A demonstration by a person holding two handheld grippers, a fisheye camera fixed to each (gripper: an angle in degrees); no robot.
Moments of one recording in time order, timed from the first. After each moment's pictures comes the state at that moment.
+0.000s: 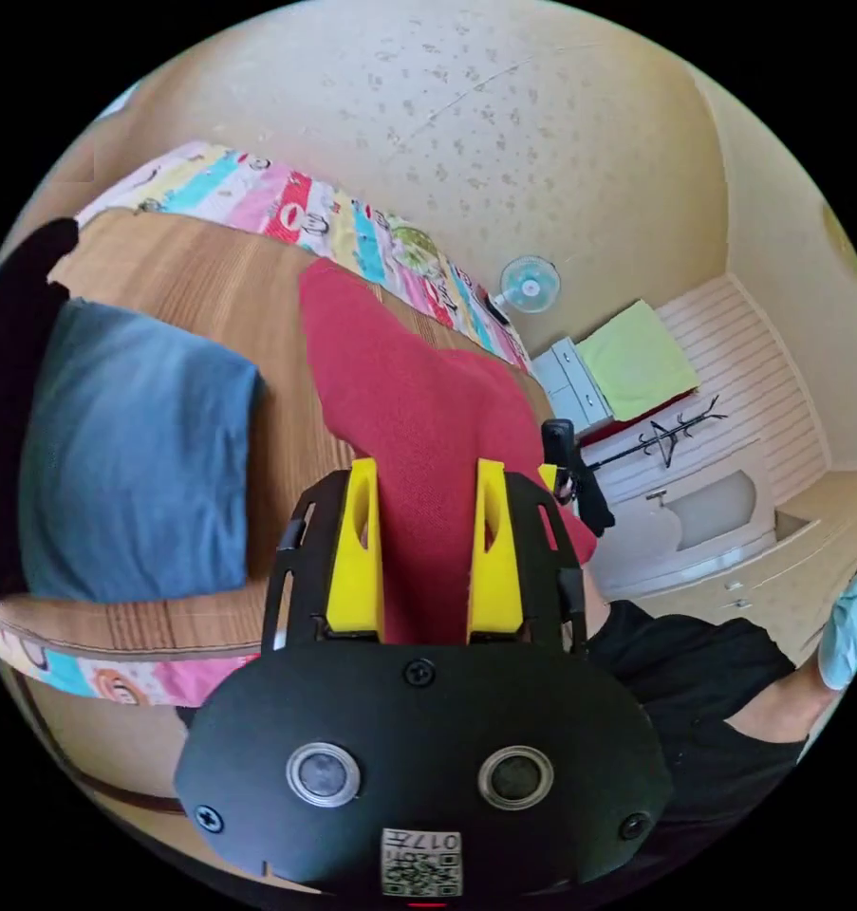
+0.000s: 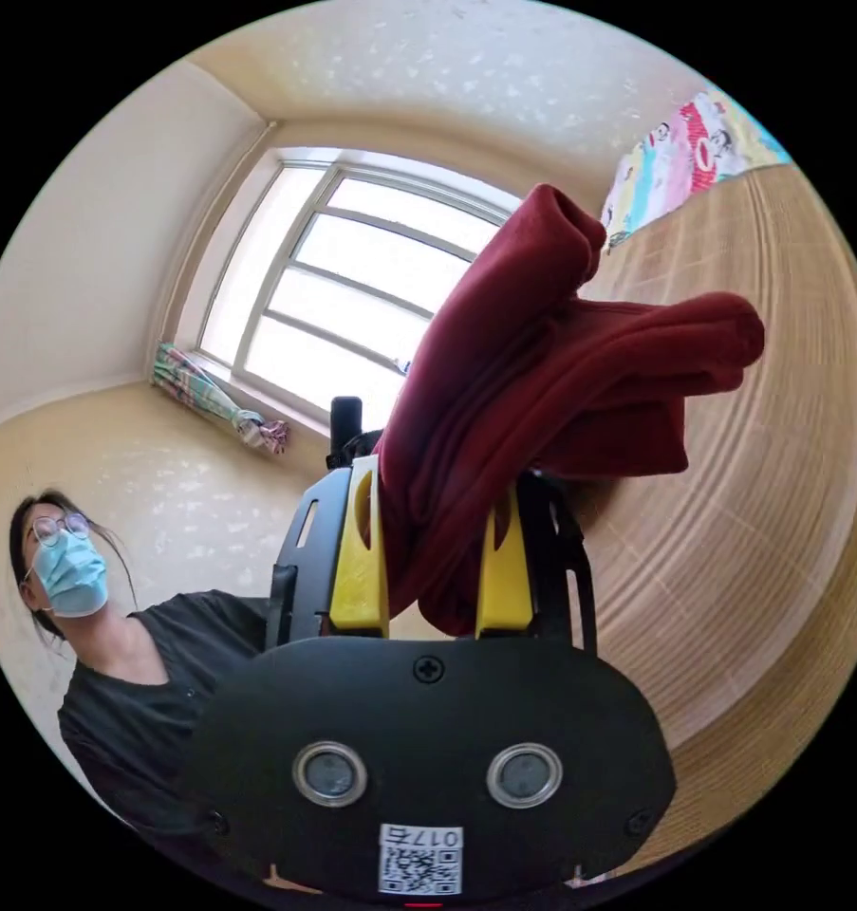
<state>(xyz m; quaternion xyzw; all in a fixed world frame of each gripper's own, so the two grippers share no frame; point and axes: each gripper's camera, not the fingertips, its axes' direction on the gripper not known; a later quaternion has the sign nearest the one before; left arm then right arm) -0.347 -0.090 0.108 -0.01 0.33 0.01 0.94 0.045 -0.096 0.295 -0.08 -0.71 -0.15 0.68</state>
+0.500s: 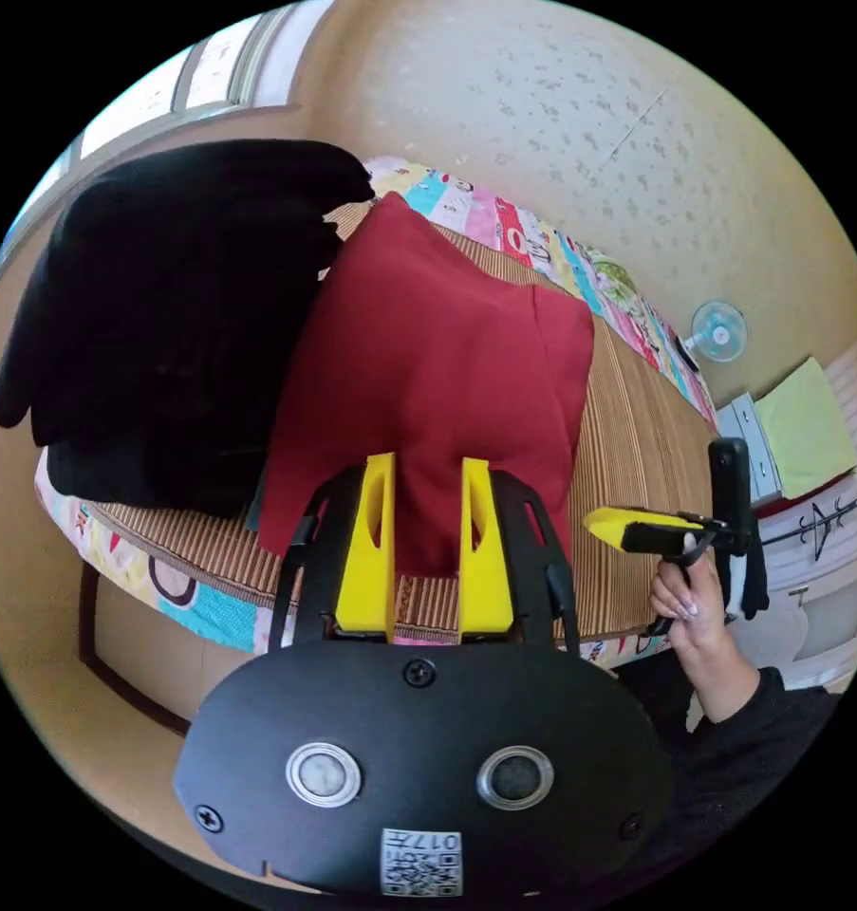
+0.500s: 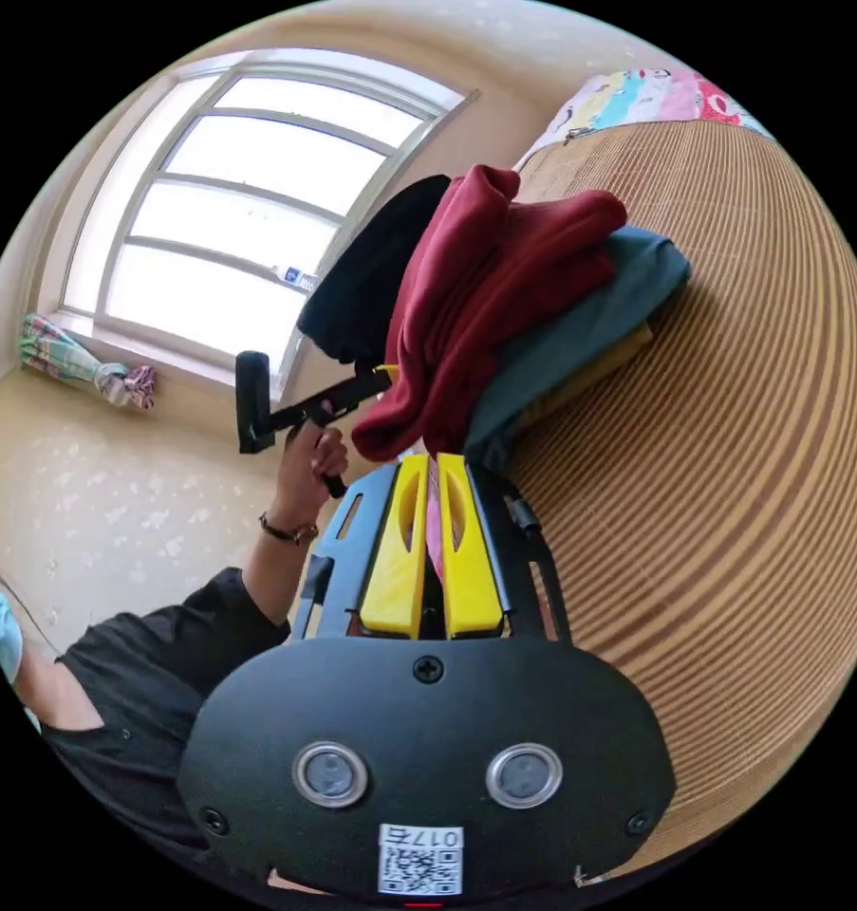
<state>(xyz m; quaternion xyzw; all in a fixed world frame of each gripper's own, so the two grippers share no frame) -0.412 0.002 0.175 0.00 0.14 -0.15 0.98 -0.074 -0.040 0.329 -0.19 -0.54 -0.26 0.78</state>
